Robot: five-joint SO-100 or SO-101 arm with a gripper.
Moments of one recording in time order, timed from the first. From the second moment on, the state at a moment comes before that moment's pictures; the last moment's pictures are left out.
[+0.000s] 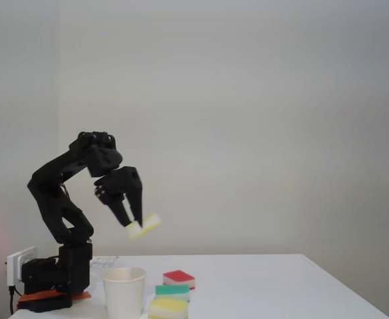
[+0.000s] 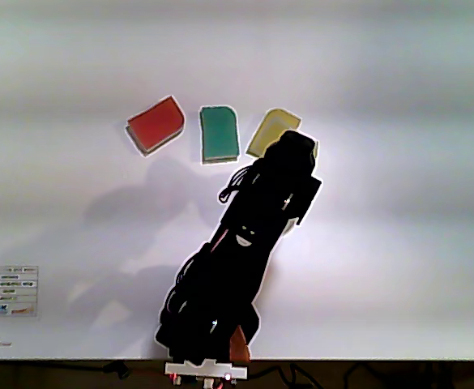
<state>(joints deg) 32.8 134.6 112.1 79.5 -13.2</state>
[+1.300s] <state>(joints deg) 36.7 143.1 130.5 76.8 -12.0</state>
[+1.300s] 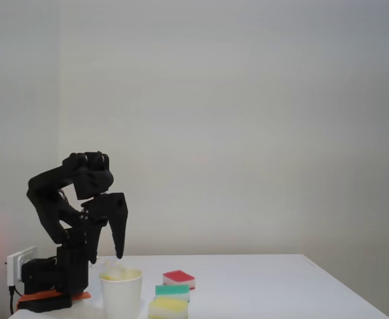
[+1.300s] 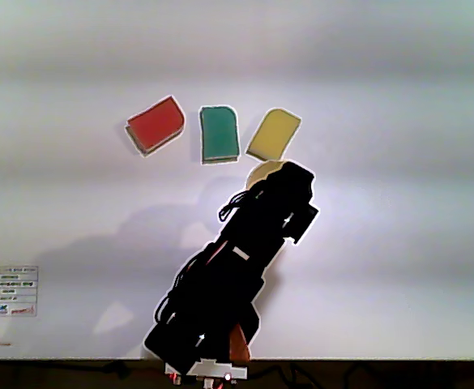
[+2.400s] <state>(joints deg) 10.3 145.9 123.2 58.4 -1.7</state>
